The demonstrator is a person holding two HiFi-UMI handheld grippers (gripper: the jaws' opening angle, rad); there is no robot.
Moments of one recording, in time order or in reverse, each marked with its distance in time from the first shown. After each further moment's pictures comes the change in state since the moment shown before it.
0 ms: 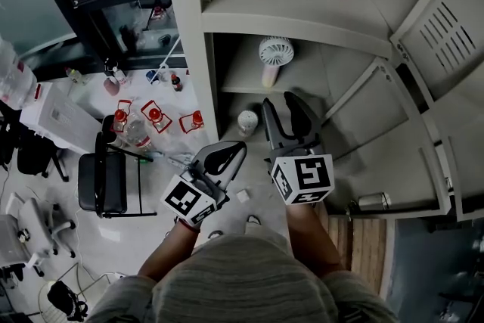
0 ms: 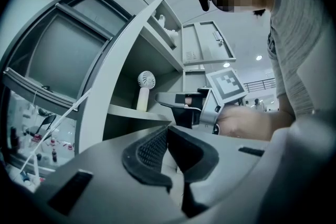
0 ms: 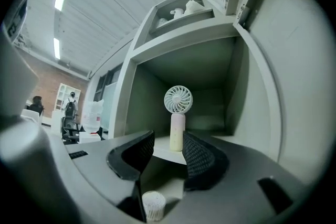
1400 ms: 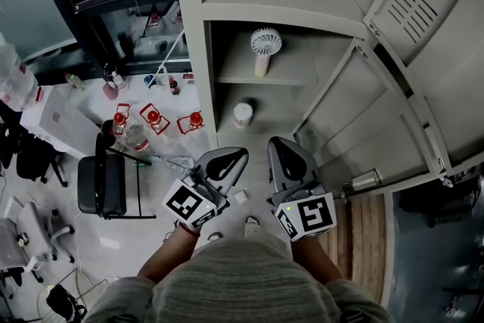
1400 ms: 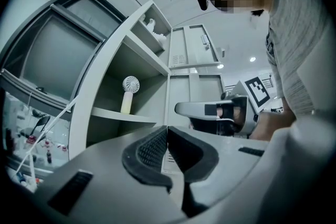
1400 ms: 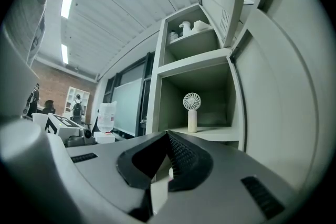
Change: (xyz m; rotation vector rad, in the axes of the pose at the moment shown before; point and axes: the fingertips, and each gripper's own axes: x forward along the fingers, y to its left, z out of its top) left arm -0.023 -0.052 0.006 0.013 -0.004 -0.060; right arm -0.109 0.051 -0.004 0.004 0.006 0.075
